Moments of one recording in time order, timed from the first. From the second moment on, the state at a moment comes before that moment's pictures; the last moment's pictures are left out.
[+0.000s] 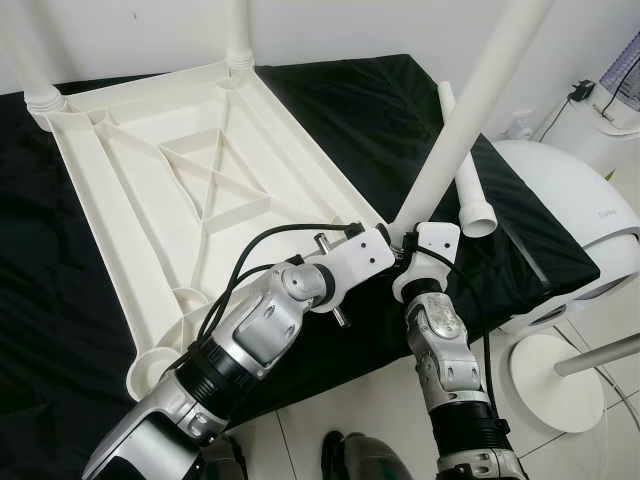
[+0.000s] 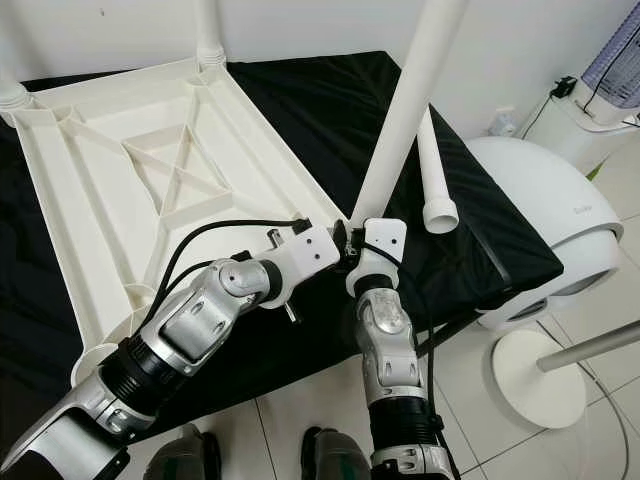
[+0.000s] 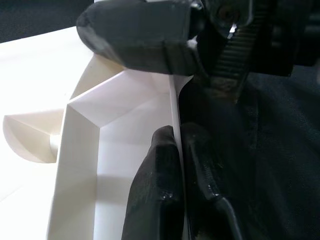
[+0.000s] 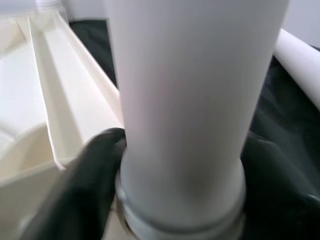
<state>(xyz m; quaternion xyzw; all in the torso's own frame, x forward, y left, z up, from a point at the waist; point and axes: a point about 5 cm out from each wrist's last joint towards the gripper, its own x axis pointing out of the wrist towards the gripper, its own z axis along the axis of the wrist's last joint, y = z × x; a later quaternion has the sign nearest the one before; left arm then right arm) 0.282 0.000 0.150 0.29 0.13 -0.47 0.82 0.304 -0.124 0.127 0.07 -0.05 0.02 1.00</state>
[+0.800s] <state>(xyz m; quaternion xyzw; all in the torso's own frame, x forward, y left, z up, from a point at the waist) 0.278 0.008 0.174 0.30 0.10 -0.50 0.81 0.291 -0.147 0.147 0.08 -0.11 0.08 0.99</state>
